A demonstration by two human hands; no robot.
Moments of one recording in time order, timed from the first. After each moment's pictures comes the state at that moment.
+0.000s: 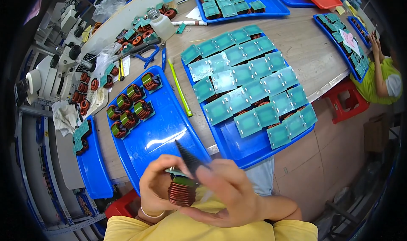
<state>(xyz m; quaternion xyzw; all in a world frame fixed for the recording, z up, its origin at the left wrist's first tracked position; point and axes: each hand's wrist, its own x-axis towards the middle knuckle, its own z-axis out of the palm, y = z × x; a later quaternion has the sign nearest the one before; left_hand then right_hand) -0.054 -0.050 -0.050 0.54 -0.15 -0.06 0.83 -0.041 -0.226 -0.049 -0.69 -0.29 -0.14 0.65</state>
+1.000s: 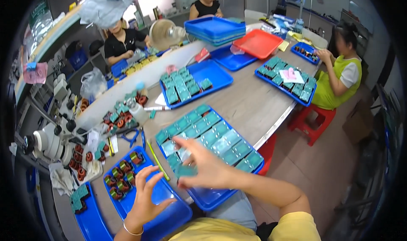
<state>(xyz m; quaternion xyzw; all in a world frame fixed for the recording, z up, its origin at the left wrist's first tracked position) 0.010 -0.062 0.001 0.88 -0.26 0.14 0.36 0.067 -0.276 0.005 -0.76 -0.27 0.09 0.59</state>
